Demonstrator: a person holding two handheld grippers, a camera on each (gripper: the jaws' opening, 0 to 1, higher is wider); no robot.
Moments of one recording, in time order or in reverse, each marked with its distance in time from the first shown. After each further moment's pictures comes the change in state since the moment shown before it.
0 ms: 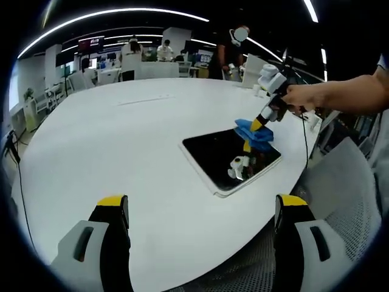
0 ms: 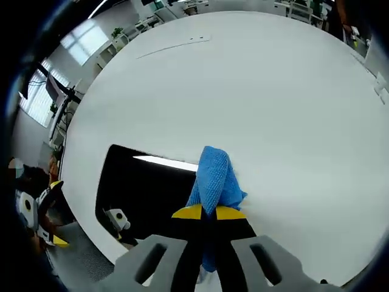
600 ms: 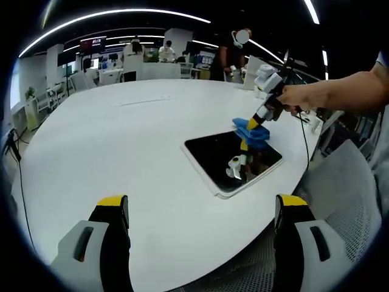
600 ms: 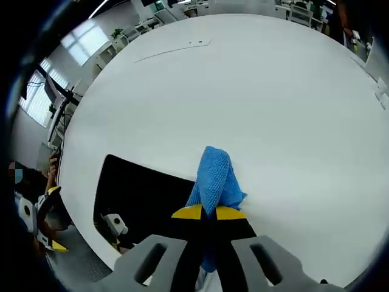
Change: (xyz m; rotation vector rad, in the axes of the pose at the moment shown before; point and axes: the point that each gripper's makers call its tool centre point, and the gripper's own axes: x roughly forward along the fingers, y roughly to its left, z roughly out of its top) left arm -0.003 0.002 0.004 -0.012 -0.021 0.017; right arm 0.005 -0.002 0.013 -0.004 -0.015 -0.004
